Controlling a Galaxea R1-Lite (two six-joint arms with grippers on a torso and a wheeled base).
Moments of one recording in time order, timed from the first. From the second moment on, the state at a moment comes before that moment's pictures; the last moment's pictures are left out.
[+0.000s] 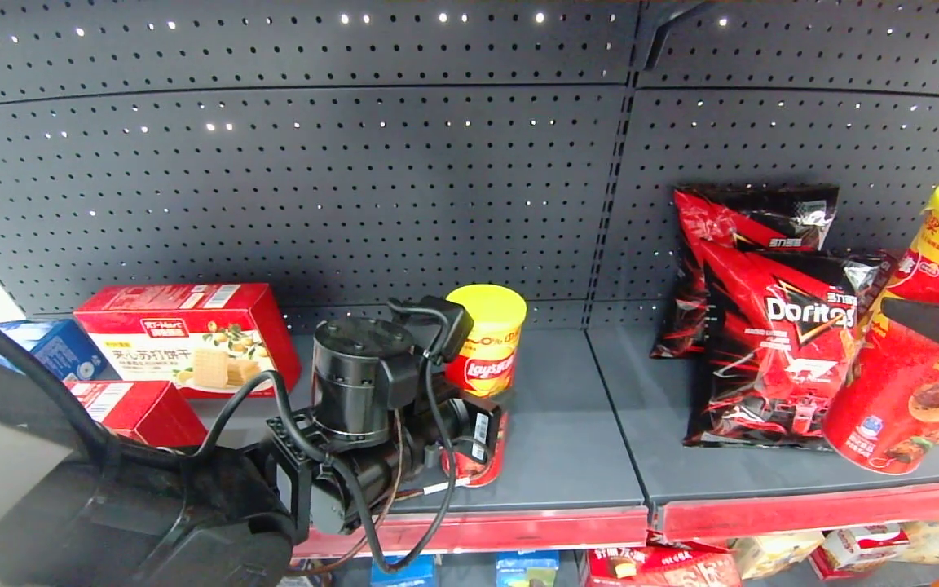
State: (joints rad) left arm -0.72 1.88 -0.77 -0.84 0.13 -0.10; right arm 0.42 1.06 -0.88 0.02 -0.27 -0.09
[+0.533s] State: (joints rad) left arm -0.73 1.88 -0.77 -0.84 0.14 -0.10; right arm 0.41 1.05 -0.87 0.02 -0.27 -0.09
